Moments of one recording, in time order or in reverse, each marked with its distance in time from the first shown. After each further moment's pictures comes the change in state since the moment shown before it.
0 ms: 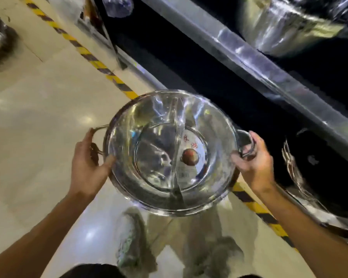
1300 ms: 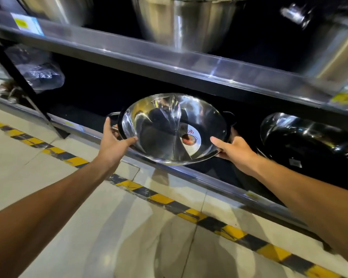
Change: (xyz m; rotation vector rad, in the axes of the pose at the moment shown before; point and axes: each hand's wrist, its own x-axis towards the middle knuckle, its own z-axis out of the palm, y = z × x) left_hand 0.157 0.080 0.254 -0.501 -0.327 0.170; right_hand 0.135 0.090 -0.015 0.416 -0.009 0.167
